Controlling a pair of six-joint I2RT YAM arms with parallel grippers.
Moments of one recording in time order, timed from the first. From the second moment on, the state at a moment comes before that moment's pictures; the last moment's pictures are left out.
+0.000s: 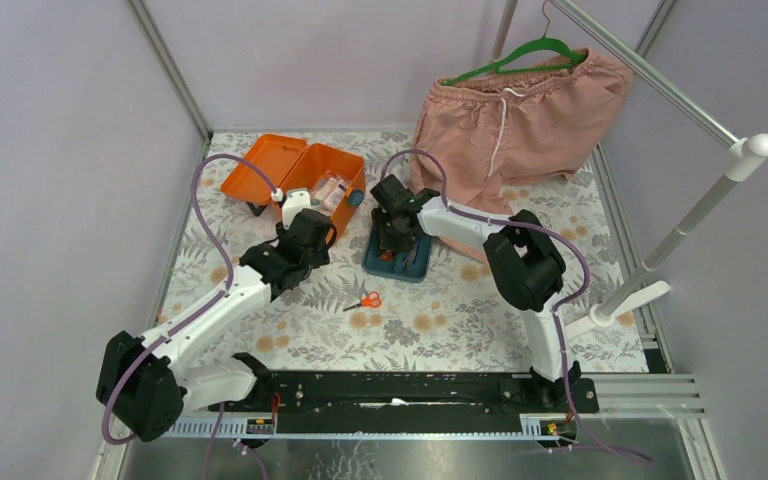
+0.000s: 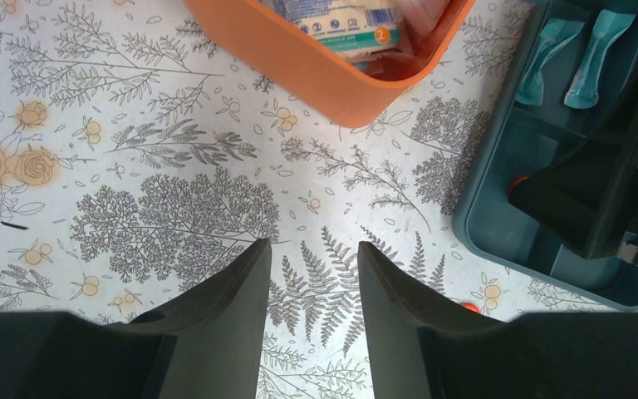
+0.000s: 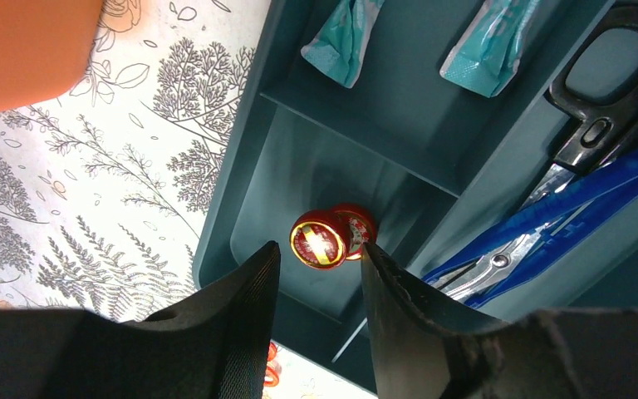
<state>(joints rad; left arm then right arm) -0.58 1.15 0.84 -0.54 -0.50 -0.59 0.74 2.11 1.58 -0.59 -0.03 0.57</state>
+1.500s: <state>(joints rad) -0.58 1.07 0.83 -0.57 -0.52 -0.64 0.59 1.98 1.92 -0.92 0.67 0.26</state>
